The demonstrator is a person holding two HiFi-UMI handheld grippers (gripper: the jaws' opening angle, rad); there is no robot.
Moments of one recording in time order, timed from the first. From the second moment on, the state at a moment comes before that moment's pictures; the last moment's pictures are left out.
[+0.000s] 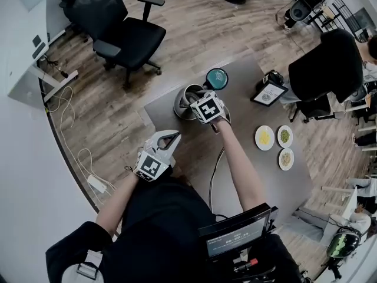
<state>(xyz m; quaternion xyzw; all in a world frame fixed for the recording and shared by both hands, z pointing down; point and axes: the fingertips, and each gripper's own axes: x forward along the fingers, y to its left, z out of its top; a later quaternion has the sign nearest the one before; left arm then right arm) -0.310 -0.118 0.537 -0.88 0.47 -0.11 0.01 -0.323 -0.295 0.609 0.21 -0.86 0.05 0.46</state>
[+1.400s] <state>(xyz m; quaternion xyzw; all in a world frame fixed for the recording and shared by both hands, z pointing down) -0.162 -0.117 0.513 -0.95 0.30 -0.06 -0.01 -0.133 -0.207 0.472 0.39 -0.91 -0.02 0.09</state>
